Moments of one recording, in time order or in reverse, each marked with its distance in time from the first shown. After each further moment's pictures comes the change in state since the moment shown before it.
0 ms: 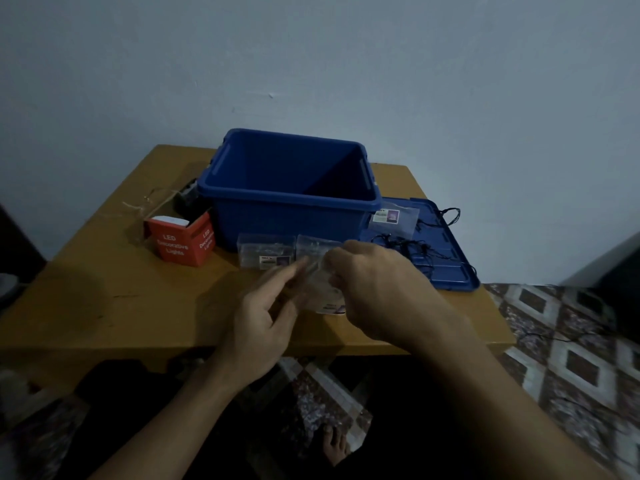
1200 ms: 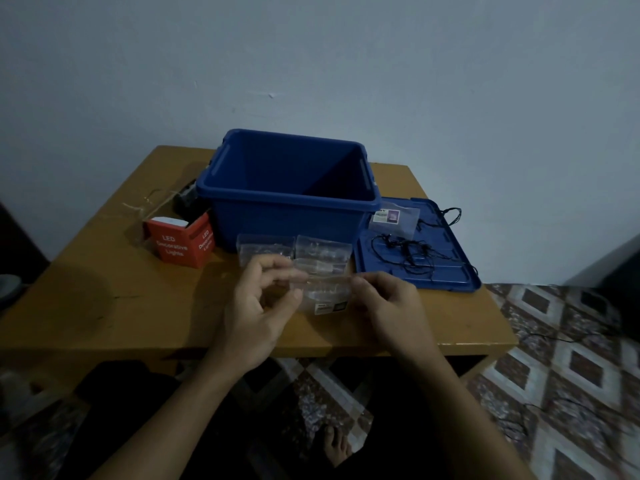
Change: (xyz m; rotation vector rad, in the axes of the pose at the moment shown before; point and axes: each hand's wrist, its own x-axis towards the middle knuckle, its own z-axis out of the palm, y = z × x) left_hand 0.006 -0.001 -0.003 -0.172 0.073 -0.156; right_hand -0.027 0.019 0.058 1.029 0.211 0.630
